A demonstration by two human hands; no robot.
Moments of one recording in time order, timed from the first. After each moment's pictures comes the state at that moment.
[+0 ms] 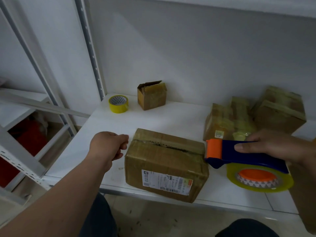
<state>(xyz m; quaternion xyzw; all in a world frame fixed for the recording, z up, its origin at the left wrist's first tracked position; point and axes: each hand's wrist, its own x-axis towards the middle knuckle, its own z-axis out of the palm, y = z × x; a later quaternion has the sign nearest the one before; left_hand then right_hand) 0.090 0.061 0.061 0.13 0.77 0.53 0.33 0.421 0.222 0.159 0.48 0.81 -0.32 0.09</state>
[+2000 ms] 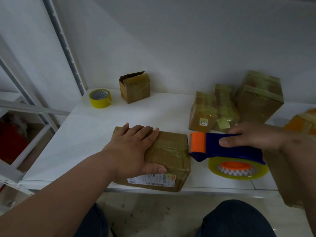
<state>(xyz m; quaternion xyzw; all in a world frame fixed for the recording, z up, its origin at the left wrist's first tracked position) 0.148 0.079 0.061 0.74 0.67 -0.06 0.06 0.434 0.216 0.151 0.47 0.80 -0.35 0.12</state>
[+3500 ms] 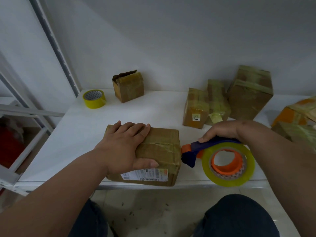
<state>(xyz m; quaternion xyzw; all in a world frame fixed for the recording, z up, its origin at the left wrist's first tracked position) 0.151 0.077 0.063 0.73 0.68 -0.05 0.04 0.410 0.241 0.109 0.56 0.63 -0.50 0.19</state>
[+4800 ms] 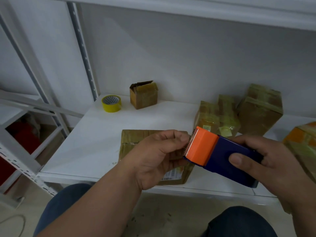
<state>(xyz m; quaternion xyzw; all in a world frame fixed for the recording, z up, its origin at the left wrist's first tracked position) 0.220 0.039 0.121 0.32 0.40 0.56 0.65 0.442 0.097 0.168 0.38 0.81 -0.35 -0.27</state>
